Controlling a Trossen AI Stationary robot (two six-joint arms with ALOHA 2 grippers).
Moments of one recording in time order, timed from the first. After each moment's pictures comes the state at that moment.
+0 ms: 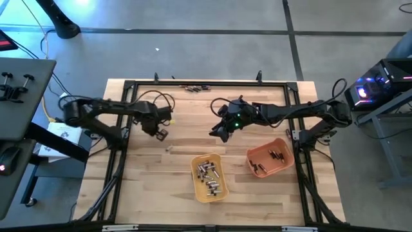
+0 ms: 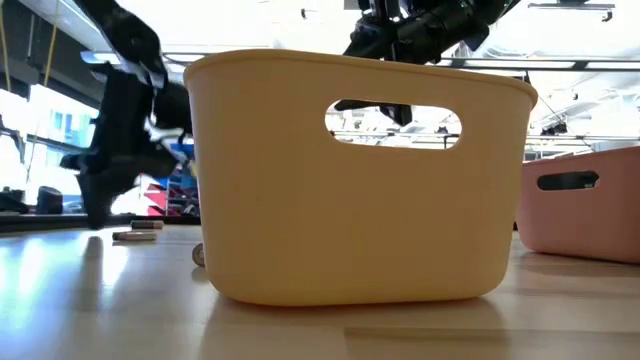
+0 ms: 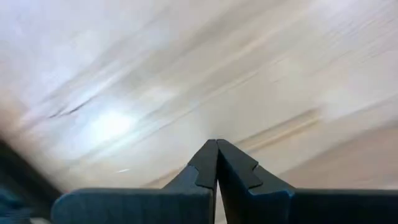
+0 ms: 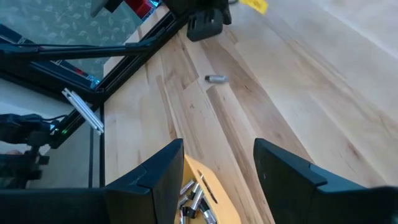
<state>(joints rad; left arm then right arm) 0.37 1.44 0.66 -0.92 -0.03 -0.64 -0.11 1.53 1.04 -0.09 -0.23 0.63</state>
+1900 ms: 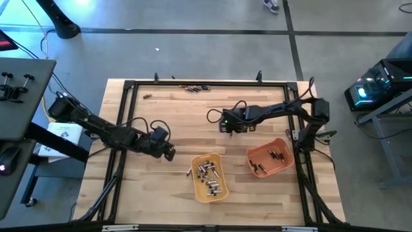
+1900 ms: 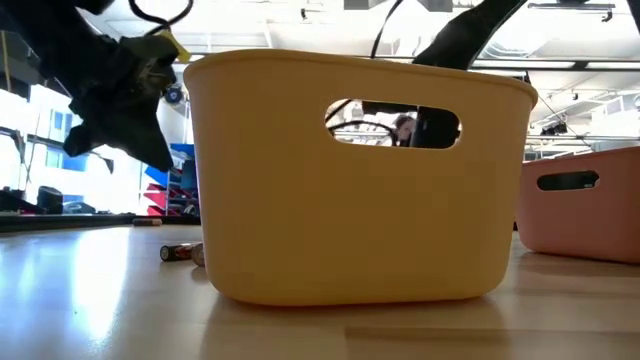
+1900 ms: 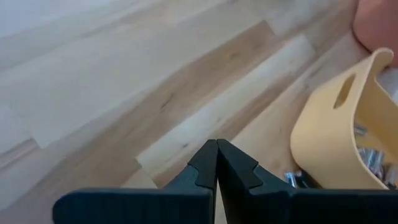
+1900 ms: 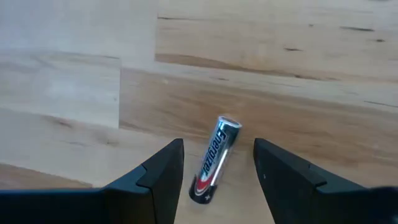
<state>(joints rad) -0.35 1.17 0.56 -0.38 -0.46 -1.19 -0.18 1.79 1.04 -0.55 0.10 1.26</state>
